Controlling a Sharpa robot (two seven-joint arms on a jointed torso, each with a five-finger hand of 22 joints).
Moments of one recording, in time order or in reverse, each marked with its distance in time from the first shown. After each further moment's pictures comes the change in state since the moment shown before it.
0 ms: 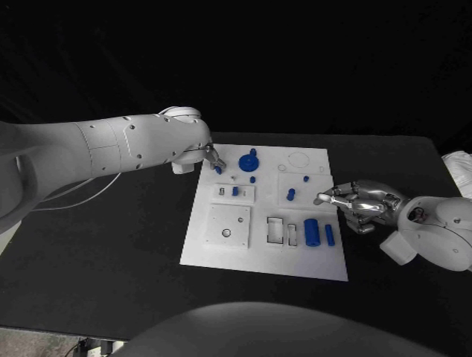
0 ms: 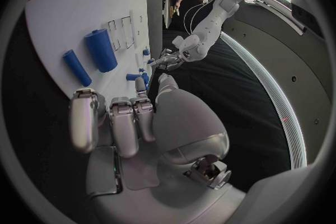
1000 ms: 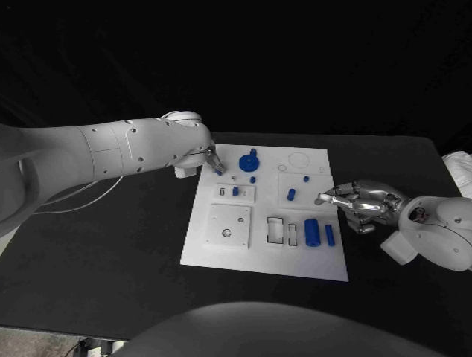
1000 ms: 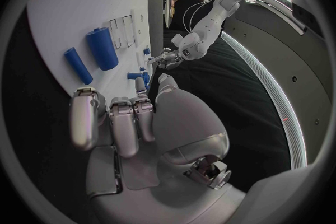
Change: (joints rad) left arm -0.015 -0.003 0.000 0.014 0.019 -0.025 0.024; left_hand 0.173 -0.054 0.221 -0.033 0.011 0.007 -0.004 0.050 0.050 -0.002 -0.020 0.000 0.000 0.002 -0.013 0.000 0.000 0.000 0.003 -0.010 -0.006 0.000; right arm 0.000 0.000 0.000 -0.006 0.000 0.000 -0.003; right_hand 0.002 0.001 0.003 -0.003 0.004 0.000 0.000 0.000 0.000 0.000 0.000 -0.002 0.000 -0.002 -0.002 0.000 0.000 0.000 -0.014 0.000 -0.014 0.000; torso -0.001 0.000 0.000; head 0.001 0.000
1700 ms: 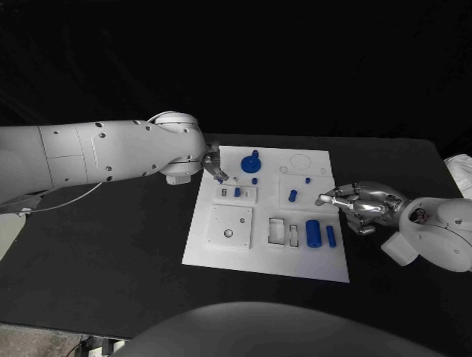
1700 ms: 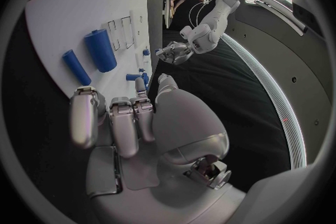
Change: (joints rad) left arm 0.043 -0.161 0.001 0.318 -0.078 0.031 -0.021; left_hand -0.041 -0.048 0.107 0.017 -0.007 -0.006 -0.006 0.042 0.064 0.002 -0.005 0.000 0.000 0.002 -0.005 0.000 0.000 0.000 -0.003 -0.005 -0.014 0.000; right arm -0.003 0.001 0.000 0.000 0.000 0.001 -0.007; right_hand 0.004 0.004 0.006 0.000 0.001 -0.004 0.004 0.000 0.000 0.000 0.000 -0.001 0.001 0.003 -0.002 0.000 0.000 0.000 -0.011 0.004 -0.006 0.000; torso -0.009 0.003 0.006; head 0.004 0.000
